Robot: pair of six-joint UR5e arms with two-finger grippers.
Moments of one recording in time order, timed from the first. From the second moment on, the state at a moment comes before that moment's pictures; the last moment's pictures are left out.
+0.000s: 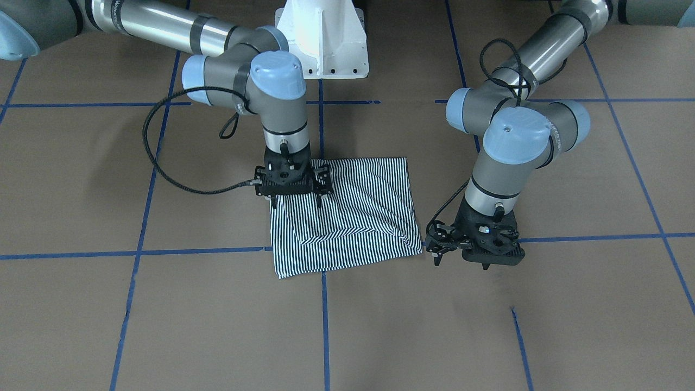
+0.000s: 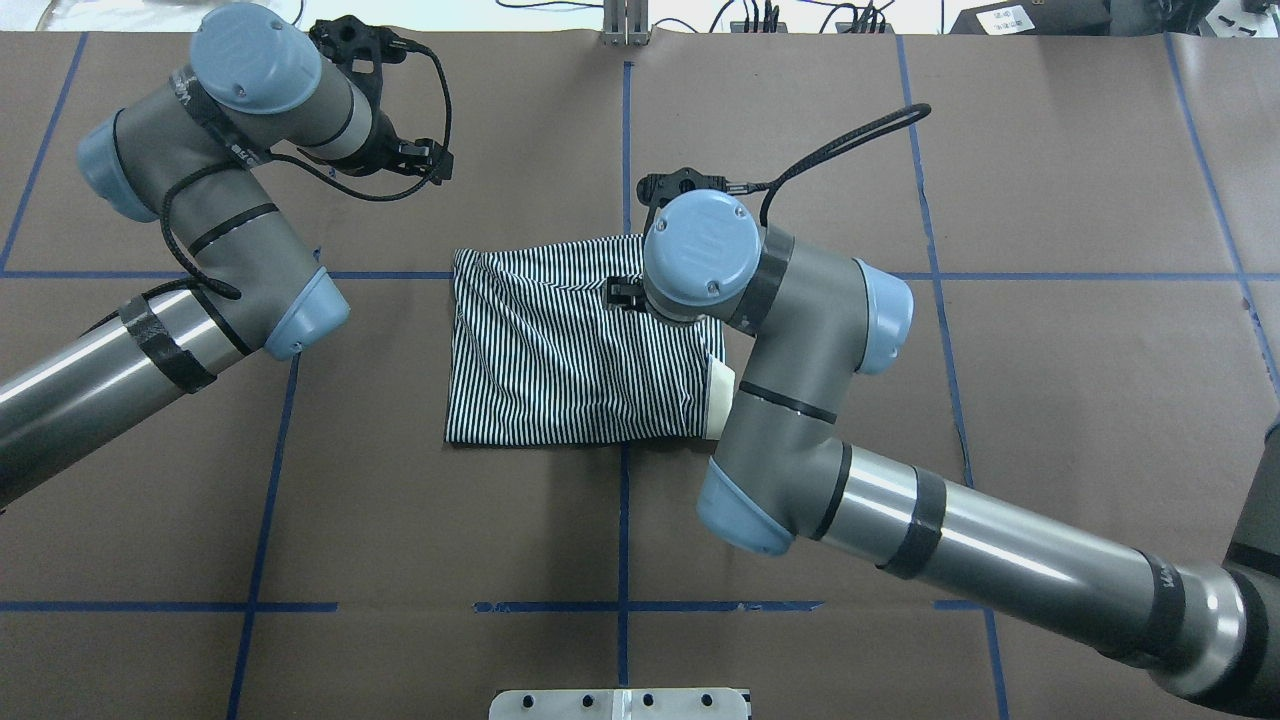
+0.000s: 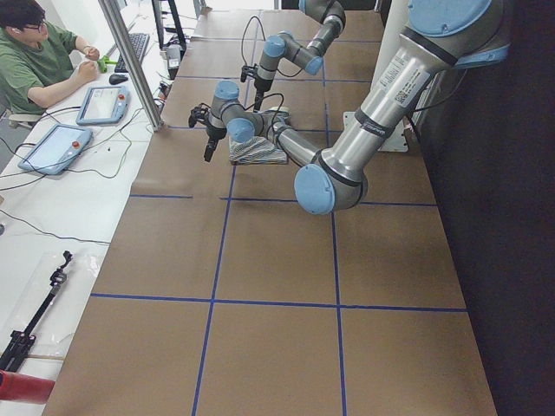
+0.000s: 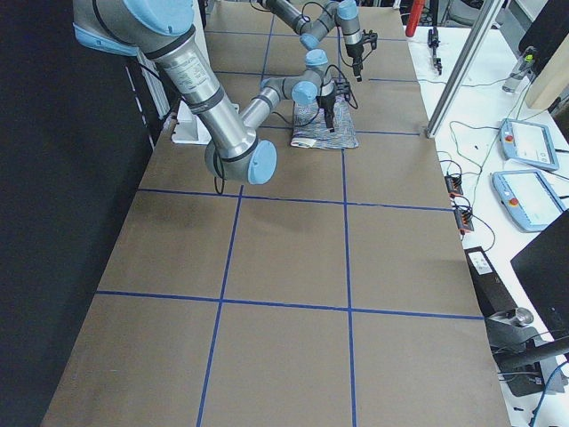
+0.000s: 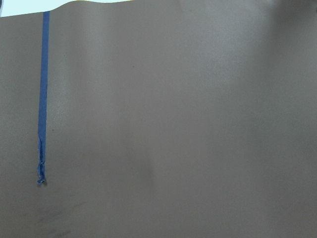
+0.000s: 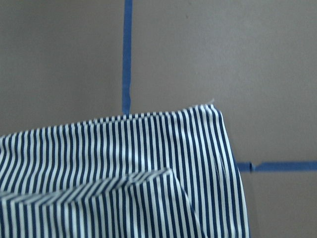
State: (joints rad) left arm -0.85 -2.23 -1.38 -1.96 -1.85 -0.87; right arm 0.51 -0.82 1.56 -1.48 1.63 1.25
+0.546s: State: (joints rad) left arm -0.85 -2.22 -1.38 -1.96 -1.85 -0.87; right arm 0.42 -0.88 1.62 -1.53 1.58 1.30
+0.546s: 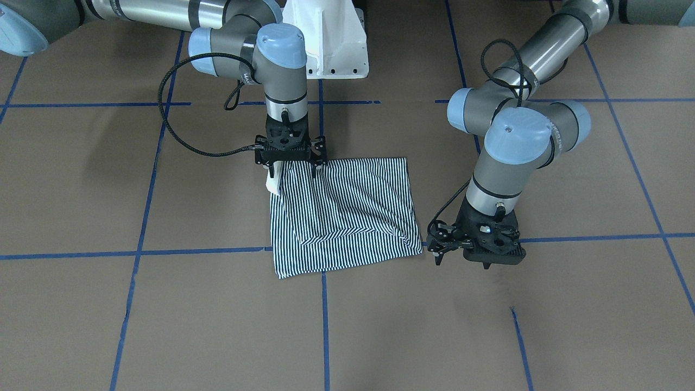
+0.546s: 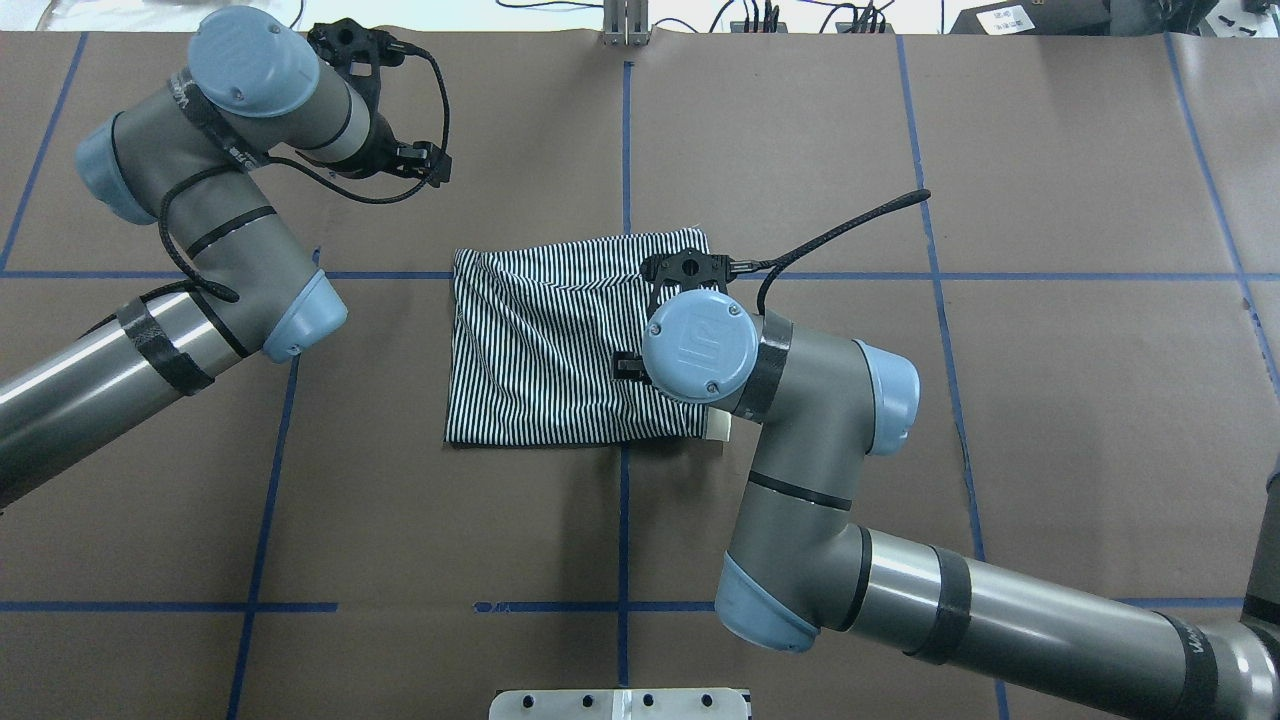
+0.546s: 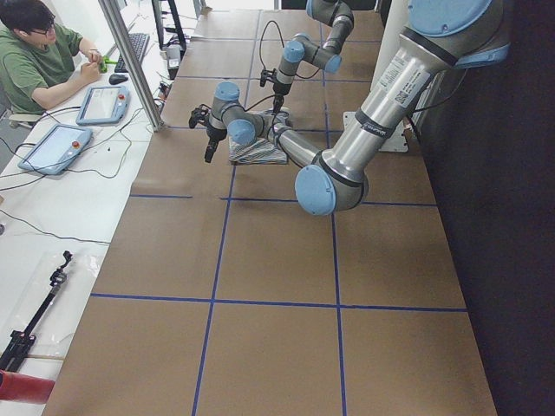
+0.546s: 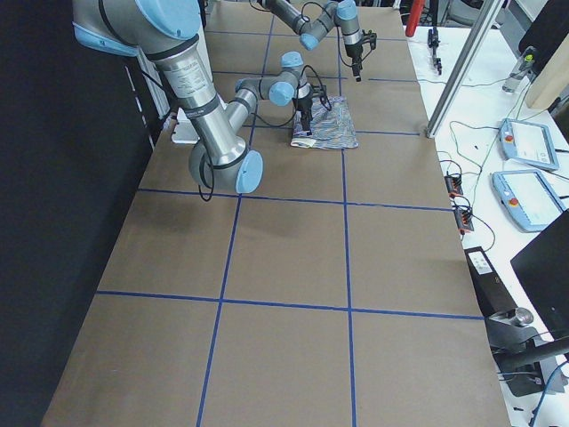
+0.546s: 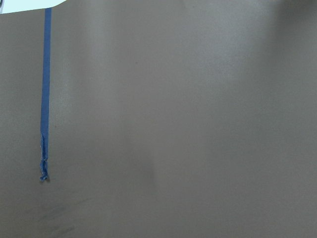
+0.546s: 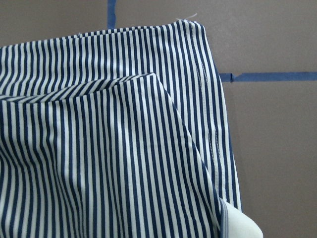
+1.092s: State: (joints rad) left arm -0.85 -2.22 -1.38 -1.96 -1.85 -0.87; right arm 0.37 -0.90 1.62 -1.52 1.54 1.31
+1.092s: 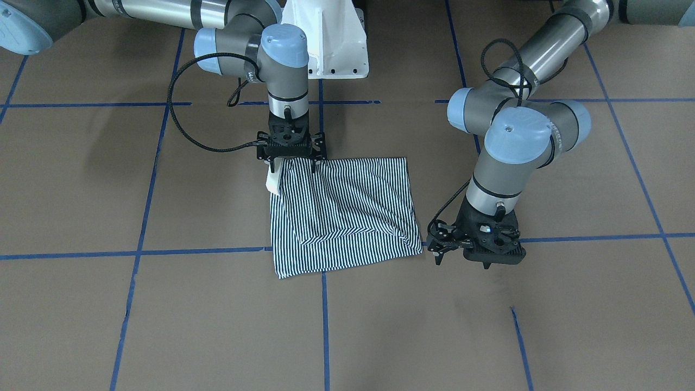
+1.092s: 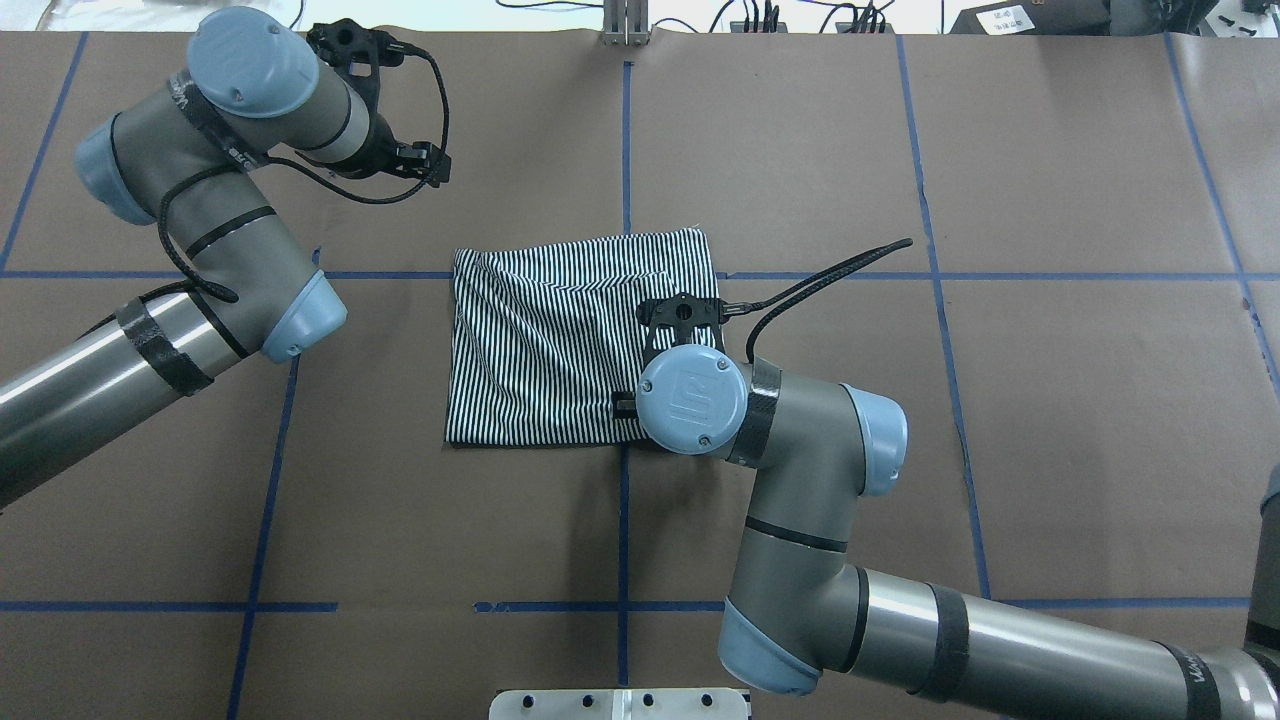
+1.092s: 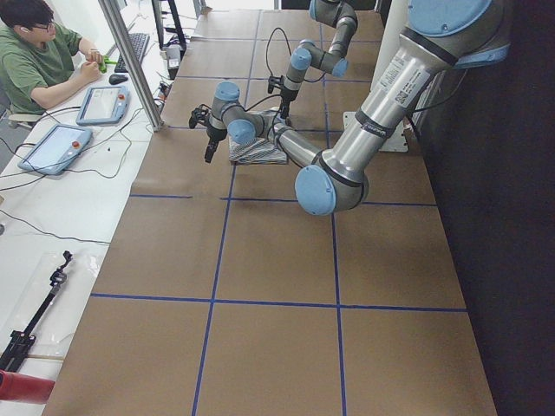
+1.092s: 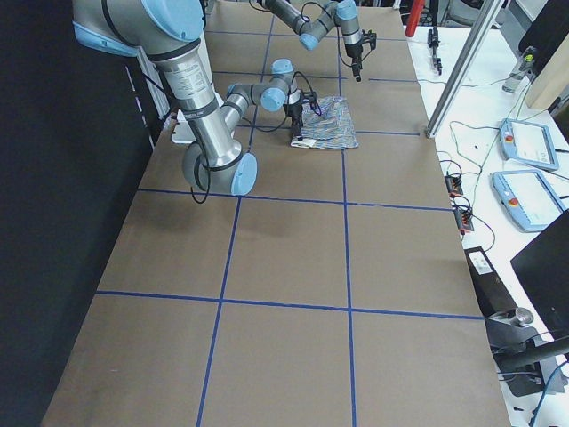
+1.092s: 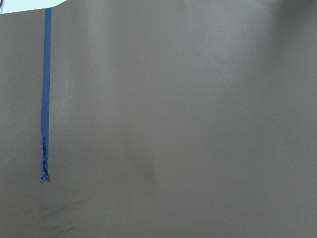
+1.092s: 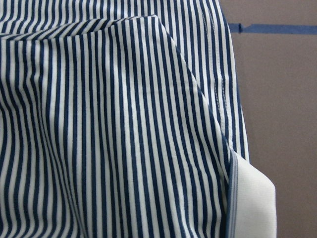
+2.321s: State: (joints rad) left arm -0.86 -2.16 -1.53 -1.92 -1.87 -0.85; right arm 0.62 -0.92 1.76 -1.61 1.81 1.11
